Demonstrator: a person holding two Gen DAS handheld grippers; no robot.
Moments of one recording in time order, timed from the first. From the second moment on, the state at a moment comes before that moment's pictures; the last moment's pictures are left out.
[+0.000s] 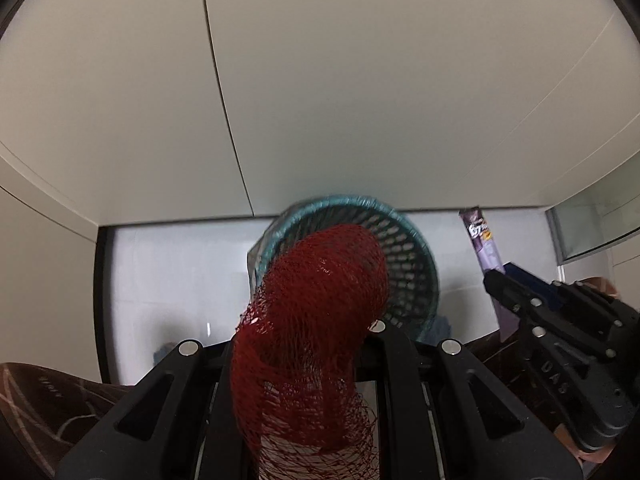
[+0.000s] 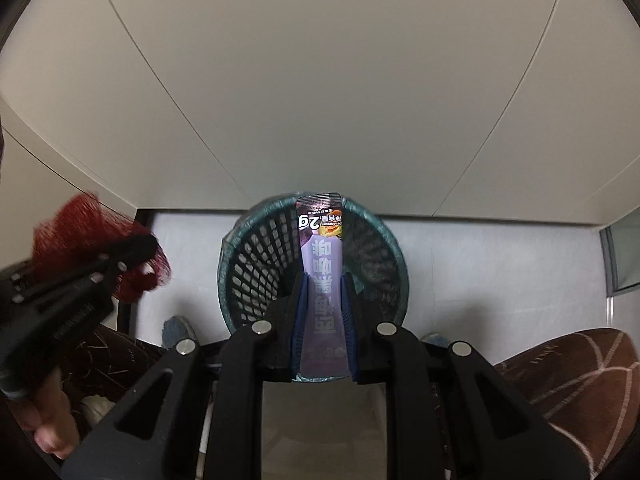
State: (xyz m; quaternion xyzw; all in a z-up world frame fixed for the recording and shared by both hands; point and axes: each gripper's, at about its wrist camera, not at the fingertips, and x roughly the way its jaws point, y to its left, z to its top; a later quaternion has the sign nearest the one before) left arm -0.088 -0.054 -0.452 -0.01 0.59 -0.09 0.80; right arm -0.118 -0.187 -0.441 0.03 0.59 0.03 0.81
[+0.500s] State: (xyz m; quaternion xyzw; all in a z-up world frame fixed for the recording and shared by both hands) left arm -0.074 -0.091 -0.556 0.00 0.65 -0.13 0.75; right arm -0.100 -0.226 -0.495 0.08 0.62 0.02 0.78
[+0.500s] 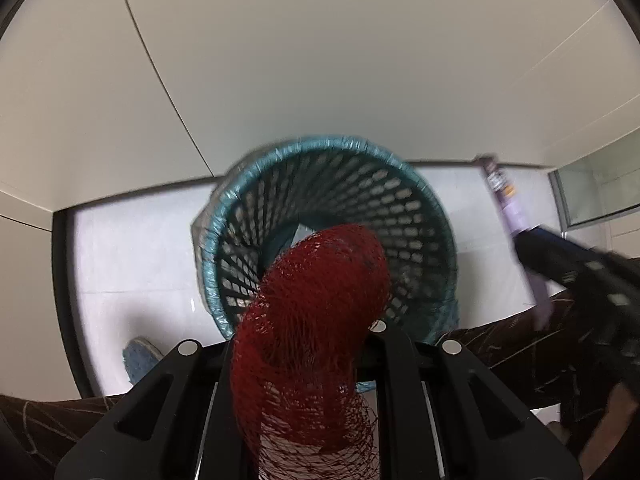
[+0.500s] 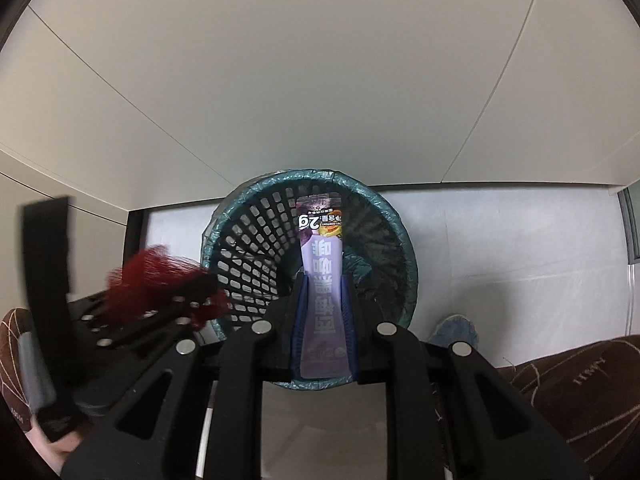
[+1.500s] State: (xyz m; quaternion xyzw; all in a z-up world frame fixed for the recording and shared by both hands) left arm -0.053 -0.059 -0.556 -0.05 0.63 -0.08 0.77; right arm -0.082 -0.216 -0.528 0.08 0.65 0.04 0.76
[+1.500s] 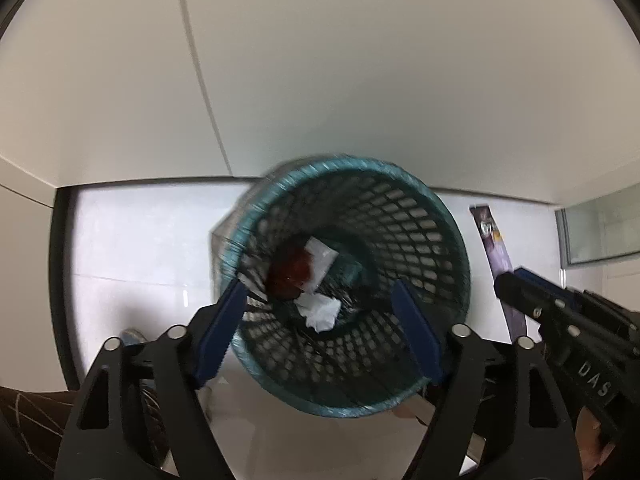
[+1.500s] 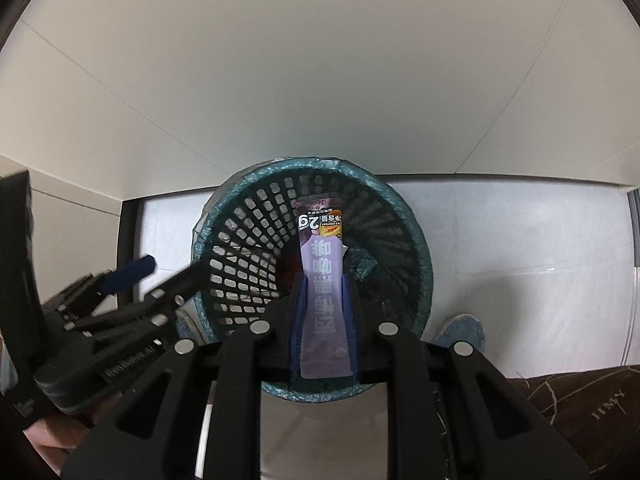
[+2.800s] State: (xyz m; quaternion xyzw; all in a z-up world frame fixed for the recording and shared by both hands) left arm -0.073 -0.014 -0.443 -0.04 0.59 -0.03 0.80; right arm -0.089 -0.197 -0.445 0.06 0.56 0.04 0.82
